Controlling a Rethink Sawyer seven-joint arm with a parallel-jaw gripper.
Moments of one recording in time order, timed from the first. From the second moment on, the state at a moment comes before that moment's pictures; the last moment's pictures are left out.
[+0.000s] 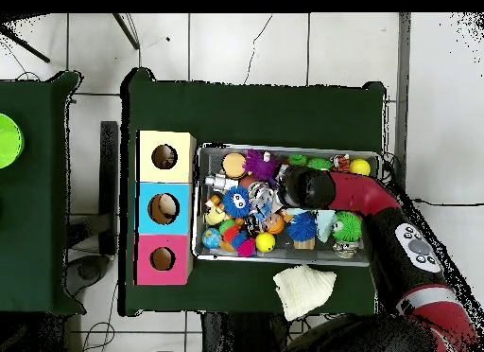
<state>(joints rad) -0.66 -0.37 0.35 1.45 -0.47 0.50 2.05</state>
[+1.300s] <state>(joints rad) -0.61 -0.49 0.24 1.52 -0.32 0.43 2.05</state>
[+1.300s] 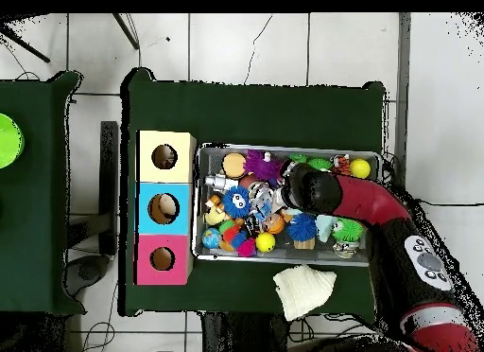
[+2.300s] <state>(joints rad) -0.61 -0.53 0.19 1.54 -0.27 0.42 2.05</state>
